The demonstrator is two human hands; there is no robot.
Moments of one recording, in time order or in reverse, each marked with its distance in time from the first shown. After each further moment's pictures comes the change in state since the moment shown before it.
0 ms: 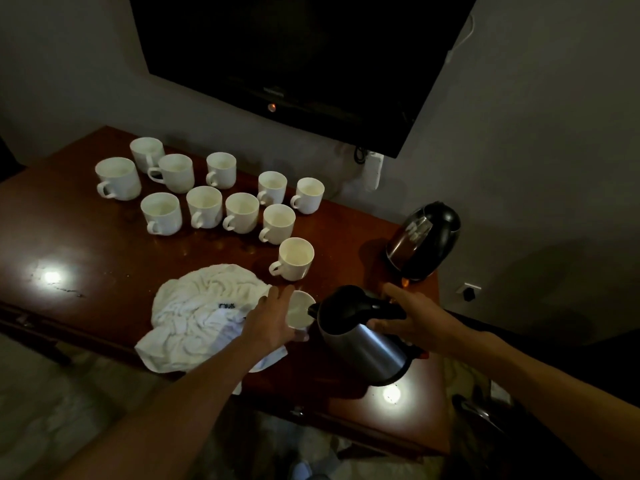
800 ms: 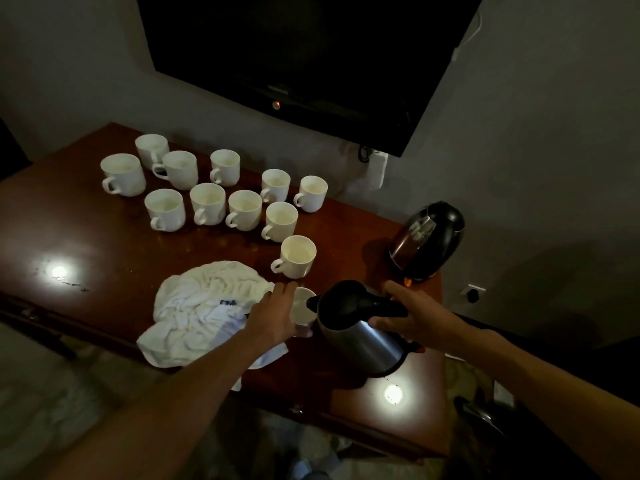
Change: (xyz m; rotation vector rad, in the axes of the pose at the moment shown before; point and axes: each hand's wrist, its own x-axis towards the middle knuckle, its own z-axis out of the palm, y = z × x) left_hand 0.005 0.004 -0.003 0.006 -0.008 0.022; right_hand 0.005 0.003 -0.001 0.028 0.003 -0.002
